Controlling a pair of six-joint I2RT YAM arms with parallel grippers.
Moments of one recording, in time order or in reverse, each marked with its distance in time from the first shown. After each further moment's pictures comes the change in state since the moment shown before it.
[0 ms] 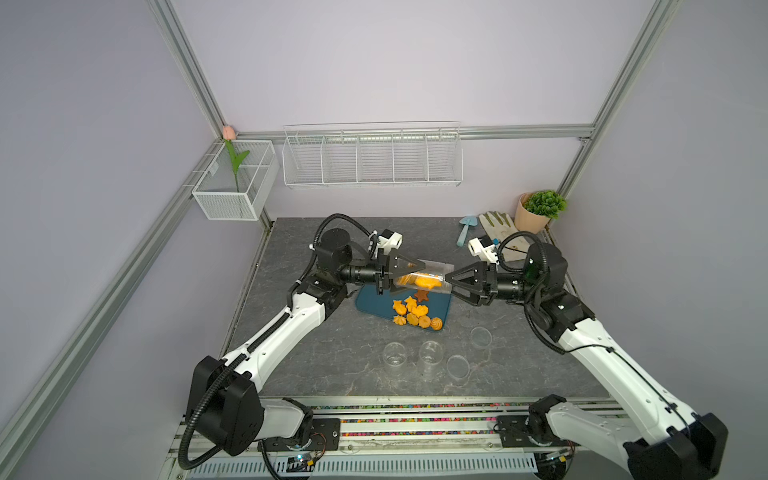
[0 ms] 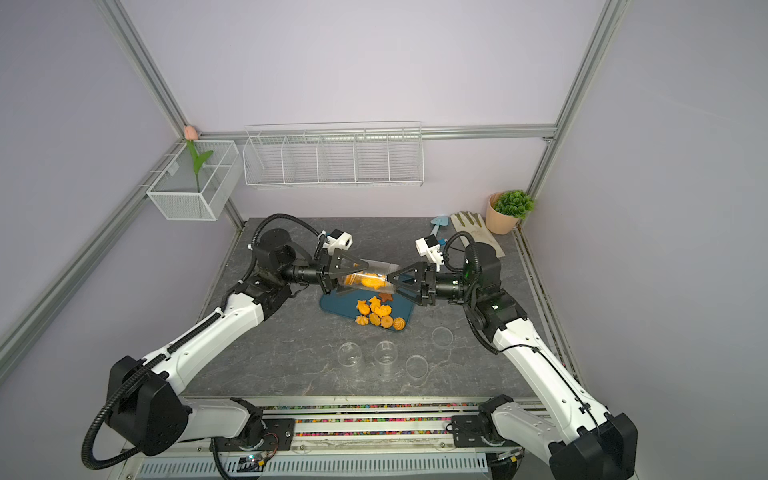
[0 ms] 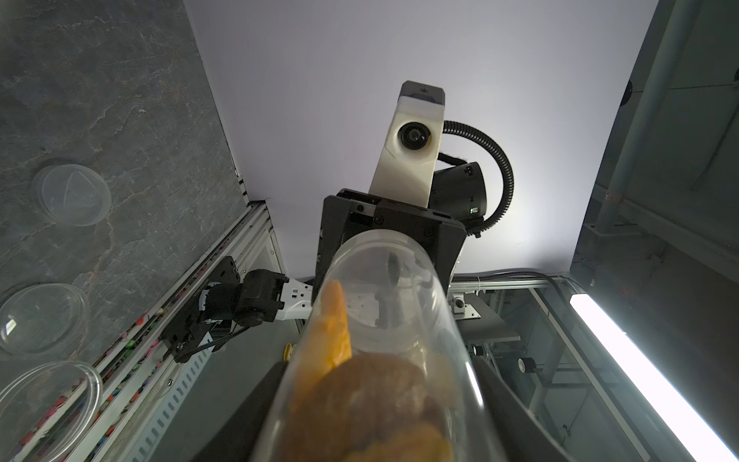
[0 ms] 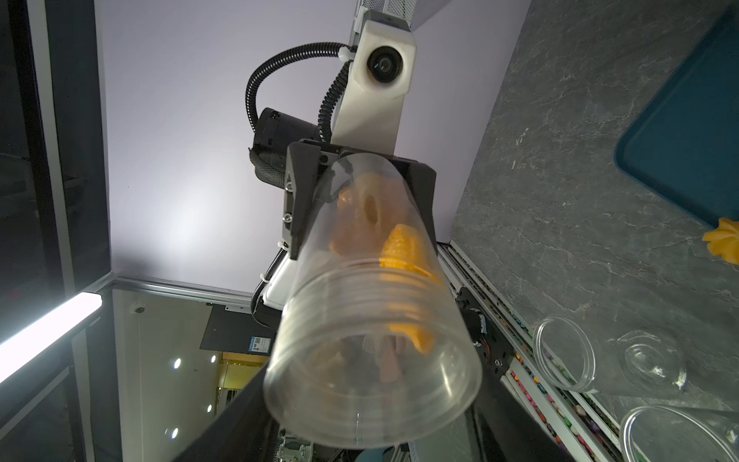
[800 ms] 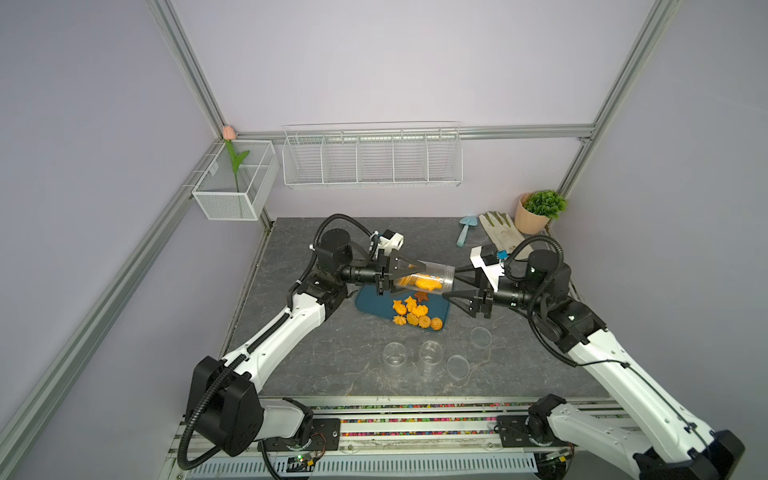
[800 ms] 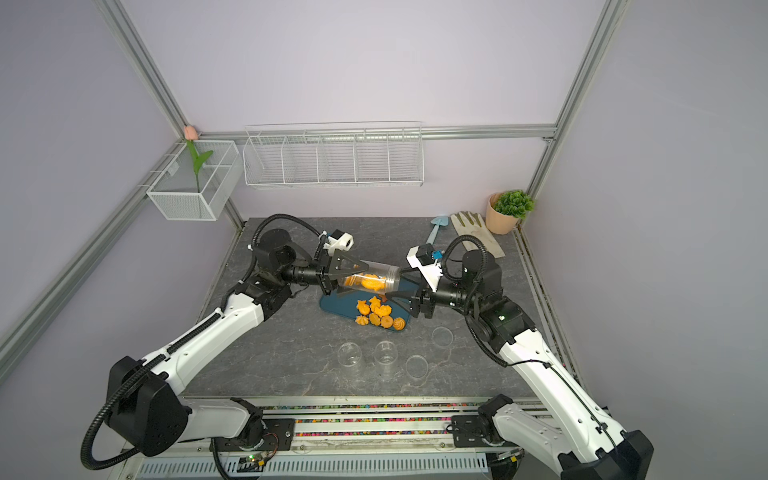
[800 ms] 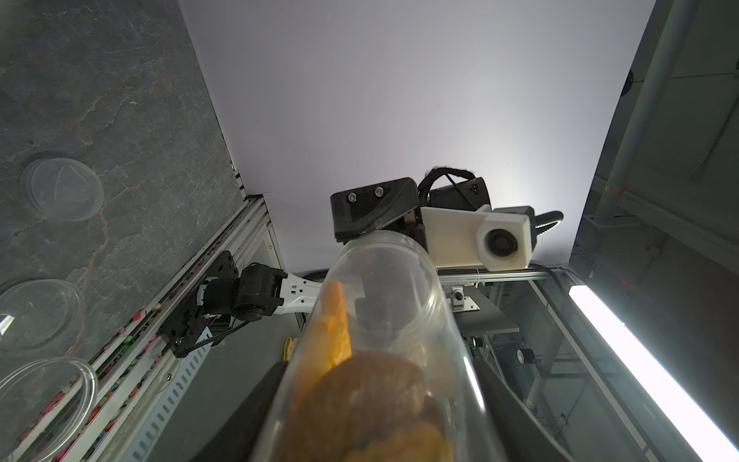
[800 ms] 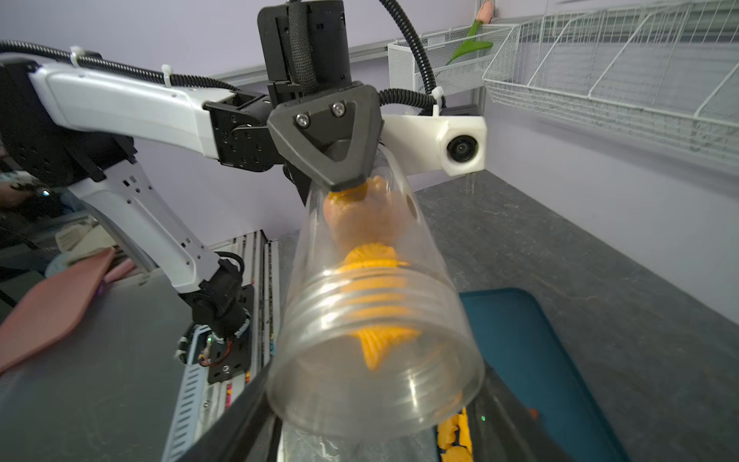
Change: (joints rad) left arm -0.005 -0.002 0.000 0.002 0.013 0.000; right arm 0.085 -0.089 -0.008 -0.116 0.293 -1.201
